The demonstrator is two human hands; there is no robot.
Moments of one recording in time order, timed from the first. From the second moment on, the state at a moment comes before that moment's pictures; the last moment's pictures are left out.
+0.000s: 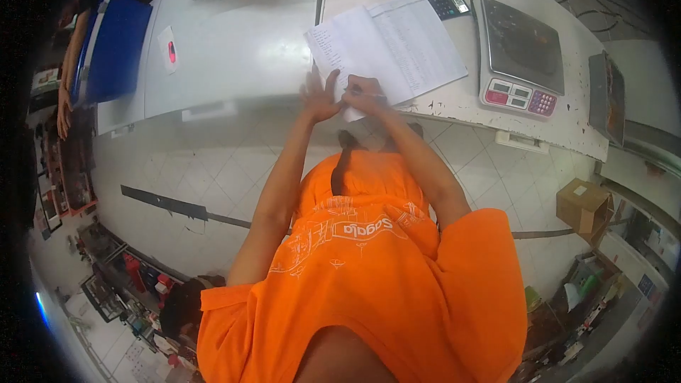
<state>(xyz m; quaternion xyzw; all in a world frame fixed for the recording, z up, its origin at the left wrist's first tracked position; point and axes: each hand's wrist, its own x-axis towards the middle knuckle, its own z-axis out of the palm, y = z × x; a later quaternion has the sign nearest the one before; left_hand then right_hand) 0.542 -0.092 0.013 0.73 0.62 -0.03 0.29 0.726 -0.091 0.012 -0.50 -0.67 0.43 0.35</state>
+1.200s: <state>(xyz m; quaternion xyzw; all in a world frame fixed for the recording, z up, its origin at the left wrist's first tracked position) 0.541 -0.095 0.000 0.73 0.62 0.00 0.27 0.724 -0.091 0.013 -0.52 -0.66 0.45 0.29</state>
